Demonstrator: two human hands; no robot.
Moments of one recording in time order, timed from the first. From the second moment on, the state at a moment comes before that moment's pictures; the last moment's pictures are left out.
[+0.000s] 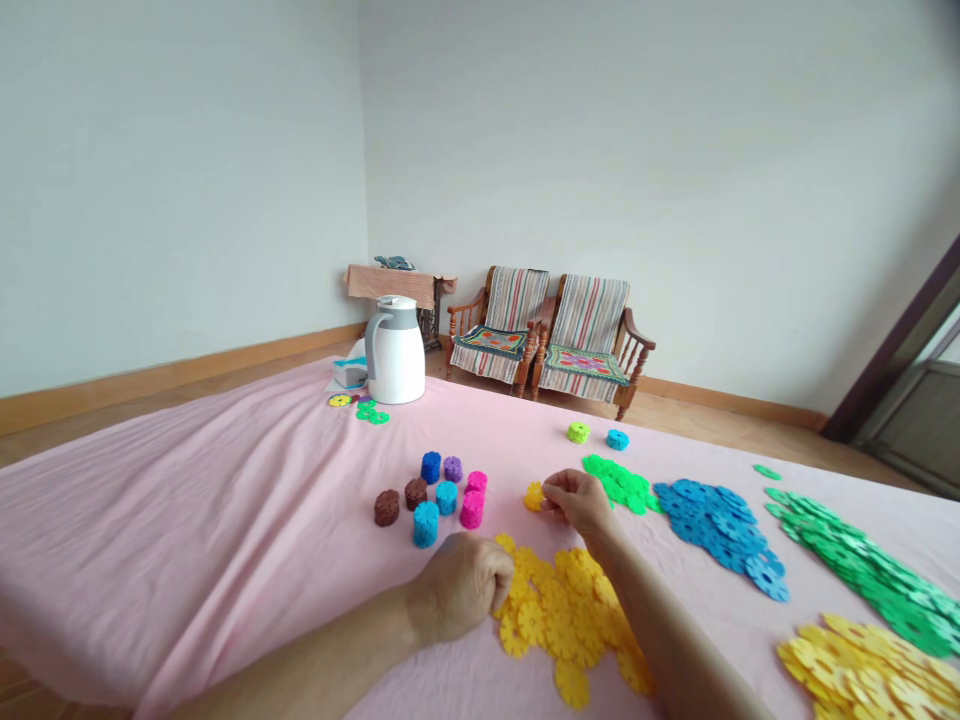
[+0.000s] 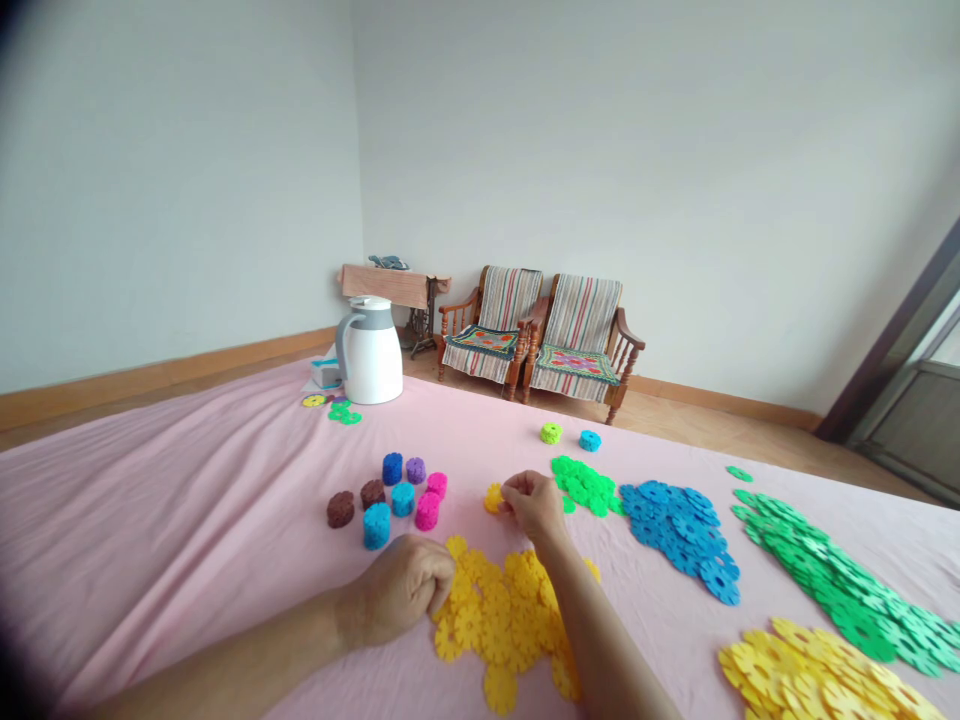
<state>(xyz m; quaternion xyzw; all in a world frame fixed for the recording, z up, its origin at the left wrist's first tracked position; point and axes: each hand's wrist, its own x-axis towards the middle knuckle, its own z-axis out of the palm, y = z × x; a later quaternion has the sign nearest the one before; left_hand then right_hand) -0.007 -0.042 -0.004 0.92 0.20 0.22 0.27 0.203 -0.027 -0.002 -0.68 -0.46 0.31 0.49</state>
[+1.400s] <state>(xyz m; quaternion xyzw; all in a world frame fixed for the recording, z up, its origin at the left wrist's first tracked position) -0.007 -0.042 -0.004 0.91 0.20 0.22 0.27 0.209 -0.022 -0.001 -0.70 -0.50 0.24 0.45</state>
